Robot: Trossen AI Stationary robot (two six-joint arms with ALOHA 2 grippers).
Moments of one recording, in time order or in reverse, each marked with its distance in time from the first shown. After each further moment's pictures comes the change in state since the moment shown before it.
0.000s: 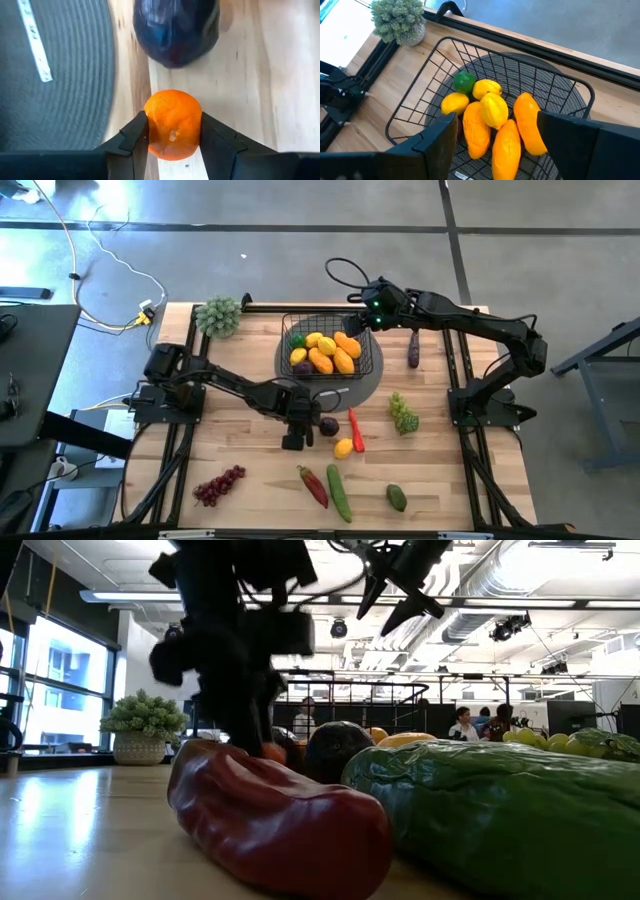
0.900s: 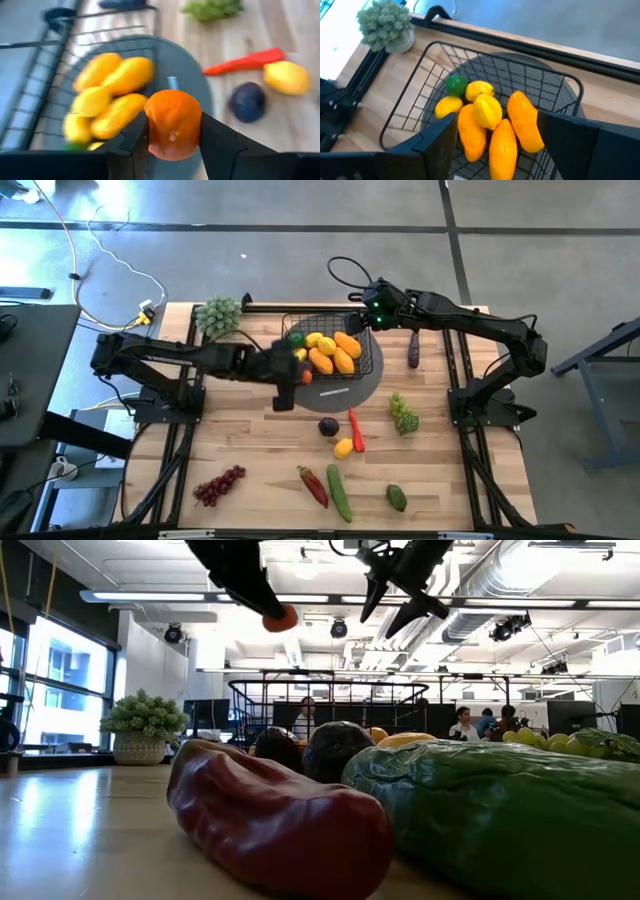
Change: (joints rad) left arm 0.160 -0.453 0.000 -0.050 -0.144 0.132; right arm 0.000 0.000 0.000 -0.023 0.042 0.071
